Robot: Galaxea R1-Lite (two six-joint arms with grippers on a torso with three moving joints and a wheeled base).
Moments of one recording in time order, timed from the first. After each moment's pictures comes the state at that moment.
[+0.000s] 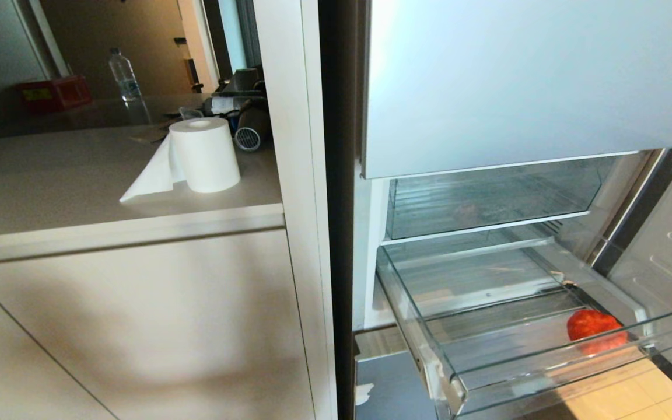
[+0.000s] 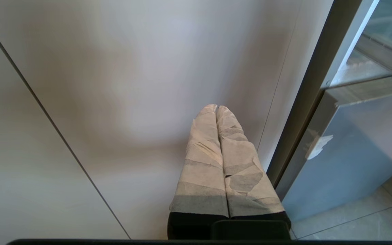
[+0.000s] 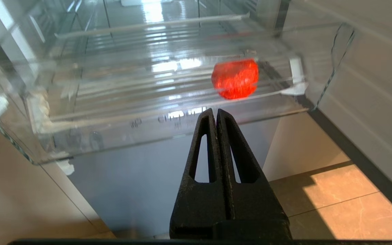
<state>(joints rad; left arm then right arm) 0.00 0.00 -0.02 0.03 0.00 0.01 0.00 0.00 0.00 0.00 -0.03 0.04</state>
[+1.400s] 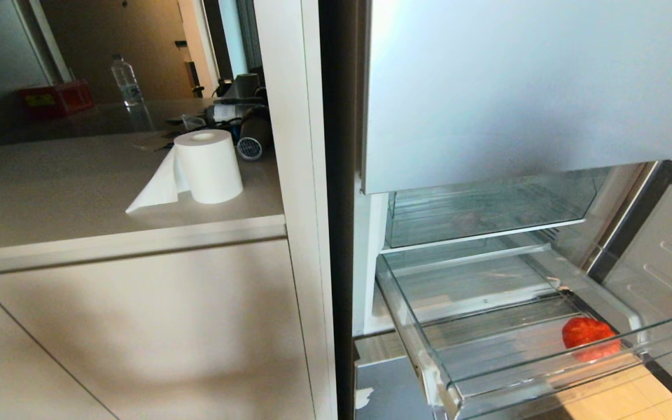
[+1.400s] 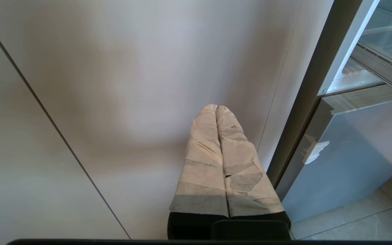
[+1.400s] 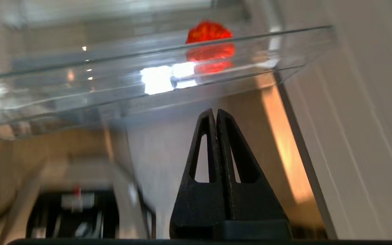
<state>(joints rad) 0.00 0.00 -0.02 0.03 0.00 0.01 0.00 0.91 -0.68 0.37 -0.12 -0.08</state>
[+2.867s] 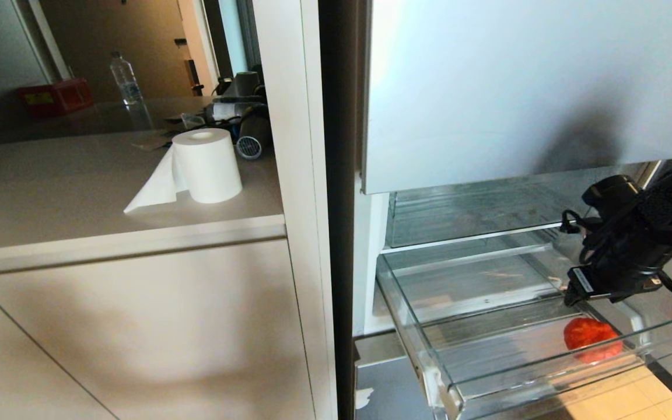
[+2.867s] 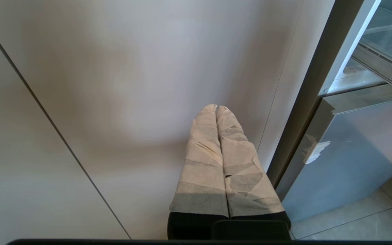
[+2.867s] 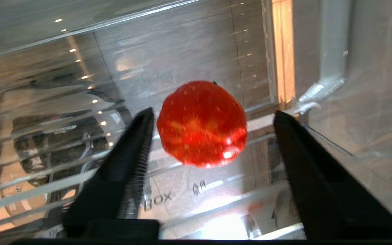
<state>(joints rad) 0.00 0.00 -0.02 0.03 0.00 0.01 -0.06 1.99 -1.48 0.67 -0.19 -0.07</state>
